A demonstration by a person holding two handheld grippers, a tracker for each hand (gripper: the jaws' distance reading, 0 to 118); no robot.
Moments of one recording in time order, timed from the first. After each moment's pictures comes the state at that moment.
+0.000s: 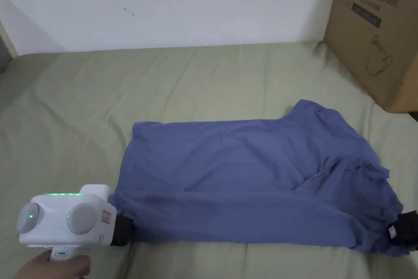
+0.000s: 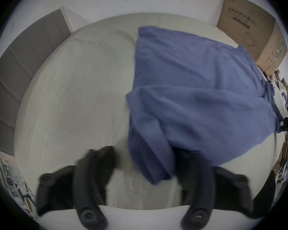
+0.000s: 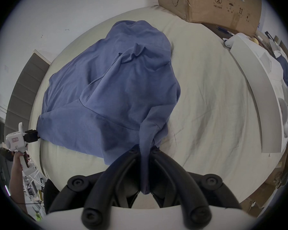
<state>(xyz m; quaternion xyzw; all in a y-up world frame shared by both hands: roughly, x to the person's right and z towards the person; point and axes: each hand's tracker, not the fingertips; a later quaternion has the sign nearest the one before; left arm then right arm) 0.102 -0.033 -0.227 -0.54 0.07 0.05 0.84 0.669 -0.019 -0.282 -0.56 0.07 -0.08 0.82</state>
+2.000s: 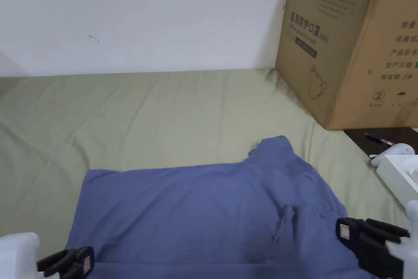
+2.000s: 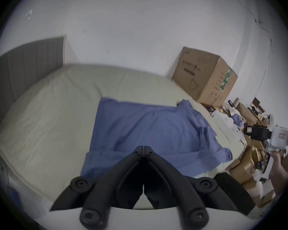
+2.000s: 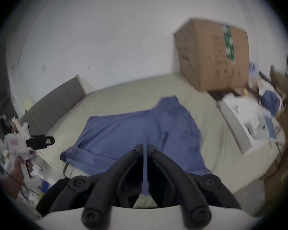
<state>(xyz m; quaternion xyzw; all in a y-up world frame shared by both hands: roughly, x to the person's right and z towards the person) 0.164 0.068 -0.042 -0.27 -0.03 0.12 0.95 0.609 0.095 -0.077 -0.25 0.15 -0.04 0.96</state>
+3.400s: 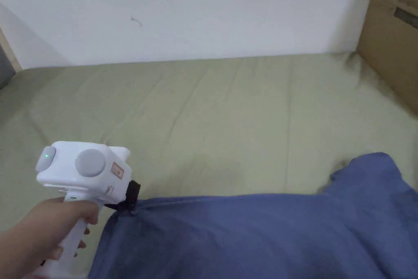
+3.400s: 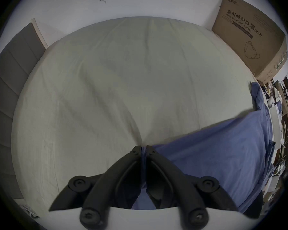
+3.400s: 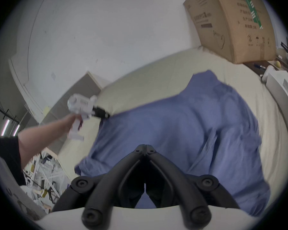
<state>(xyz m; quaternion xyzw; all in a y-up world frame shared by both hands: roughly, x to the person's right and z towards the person) 0.072 -0.028 -0.431 -0.55 0.01 0.03 0.84 0.575 0.034 -0.207 -0.33 0.24 -0.18 0.90</state>
